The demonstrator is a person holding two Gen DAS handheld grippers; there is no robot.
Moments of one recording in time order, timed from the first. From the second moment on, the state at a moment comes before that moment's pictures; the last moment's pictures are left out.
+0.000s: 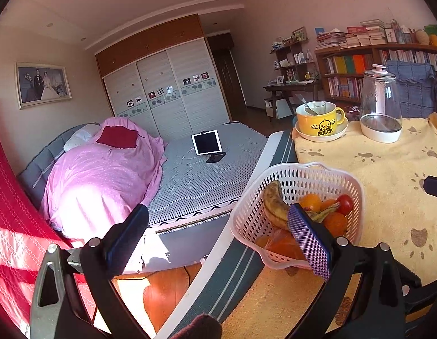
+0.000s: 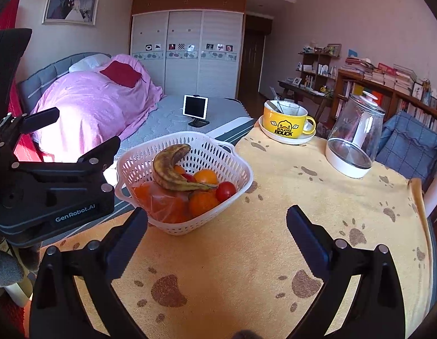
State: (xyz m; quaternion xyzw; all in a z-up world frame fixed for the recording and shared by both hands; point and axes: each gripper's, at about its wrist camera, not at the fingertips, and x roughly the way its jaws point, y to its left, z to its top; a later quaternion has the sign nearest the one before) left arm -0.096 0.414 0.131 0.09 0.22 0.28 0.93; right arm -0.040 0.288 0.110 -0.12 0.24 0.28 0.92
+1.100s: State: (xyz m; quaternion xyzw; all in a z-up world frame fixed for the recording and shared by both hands) left arm -0.093 0.419 0.128 0.09 0.23 0.29 0.93; right arm -0.046 0.307 0.110 -0.17 0.23 0.25 0.92
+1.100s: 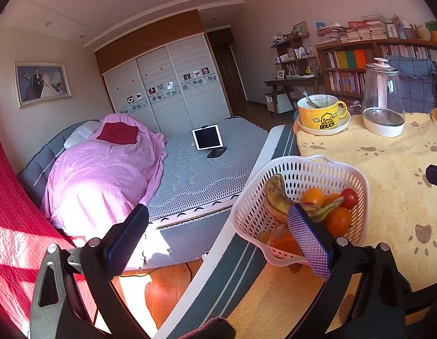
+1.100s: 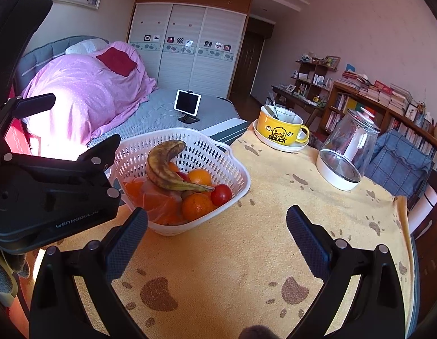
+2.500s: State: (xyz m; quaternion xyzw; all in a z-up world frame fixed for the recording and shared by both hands) left arm -0.083 0.421 0.115 0.10 0.25 0.28 0.92; right arm -0.043 0.321 0.100 -0.21 0.24 0.24 0.92
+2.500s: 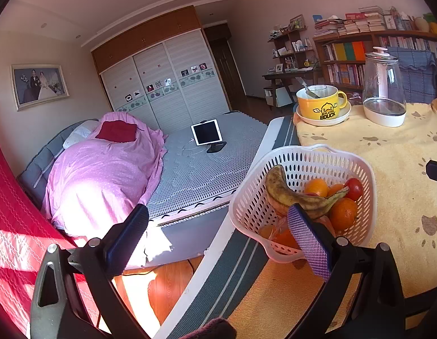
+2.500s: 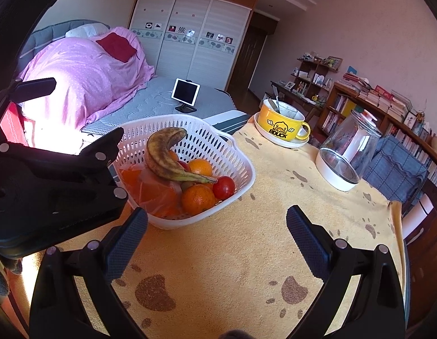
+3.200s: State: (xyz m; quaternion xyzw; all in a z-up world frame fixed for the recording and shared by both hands) left arm -0.083 0.420 0.116 0.10 0.25 0.28 0.92; right arm -0.046 0.322 0.099 -0.22 0.23 0.24 0.92
